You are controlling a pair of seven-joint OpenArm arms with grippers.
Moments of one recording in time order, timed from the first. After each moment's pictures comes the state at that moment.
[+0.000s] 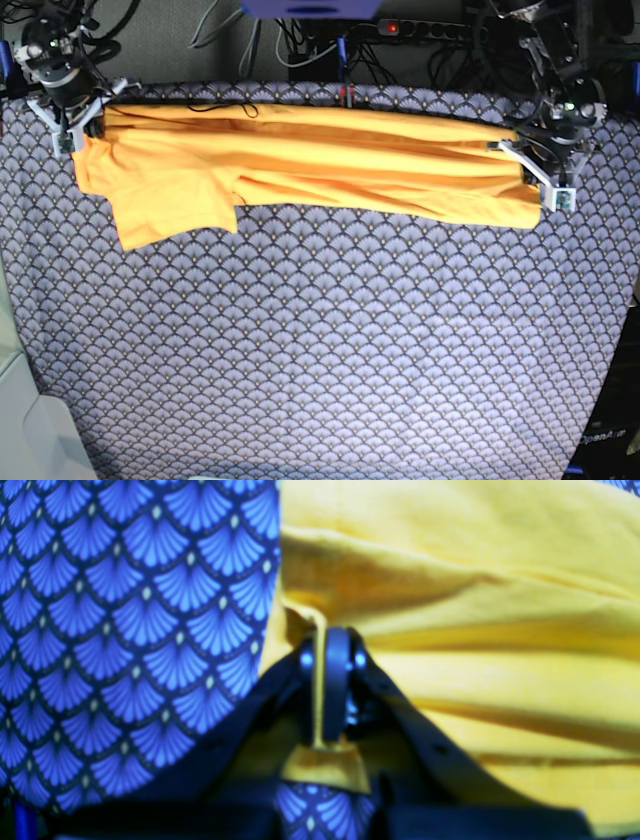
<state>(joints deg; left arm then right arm) 11.3 -2.1 -34.0 93.3 -0.1 -28.5 39.4 -25.8 0.6 39.3 103.0 -1.7 40.4 -32.9</state>
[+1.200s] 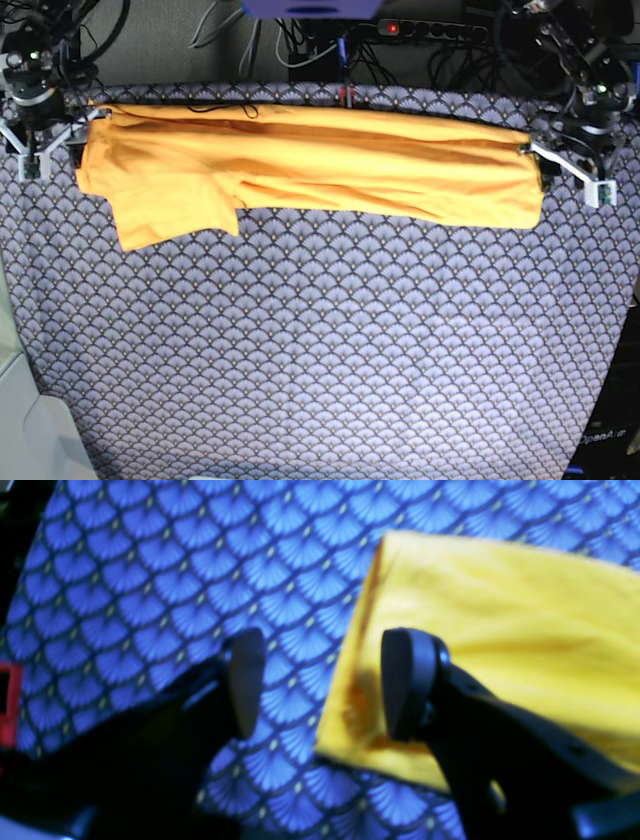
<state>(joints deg) 11.3 -0.8 -44.2 100.2 -6.9 -36.3 39.7 -20.4 -0.8 44.6 109.7 -2.8 40.1 -33.8</state>
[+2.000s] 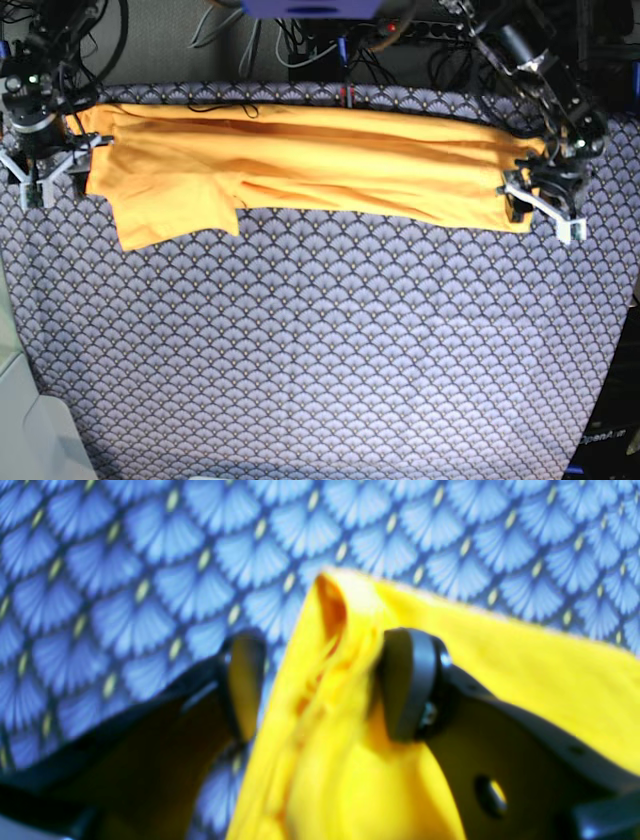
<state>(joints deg) -3.4 -0.5 -44.1 78.5 1.2 -36.0 36.1 -15.9 1.1 41.3 109.4 -2.6 40.1 -35.0</state>
